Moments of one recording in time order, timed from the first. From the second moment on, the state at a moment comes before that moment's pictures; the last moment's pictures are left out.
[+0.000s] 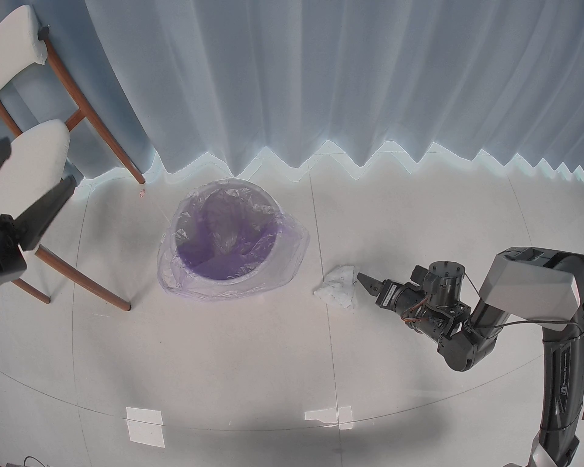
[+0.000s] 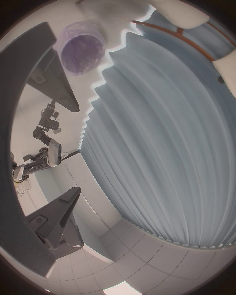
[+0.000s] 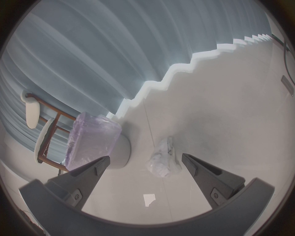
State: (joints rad) left arm -0.22 0.97 -0.50 -0.98 -0.72 -0.87; right arm 0.38 2.35 -0.86 -1.26 0.05 0.53
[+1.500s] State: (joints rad) left arm 0.00 1.00 -0.42 -0.89 -0.95 -0.87; right arm 0.69 2.09 -0.77 -1.01 0.11 0.86
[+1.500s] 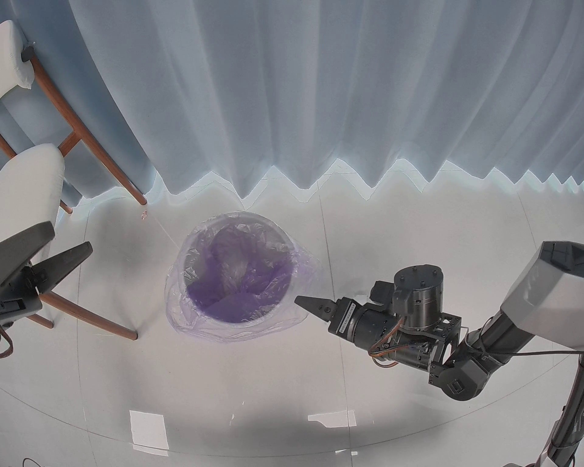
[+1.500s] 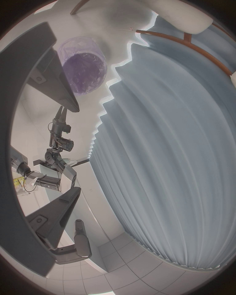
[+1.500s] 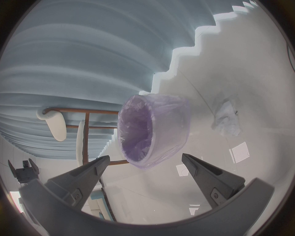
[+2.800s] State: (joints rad) left arm -0.07 1.09 -0.45 -0.89 -0.77 -0.85; right arm 0.58 2.23 -1.22 -0.38 -0.17 0.84
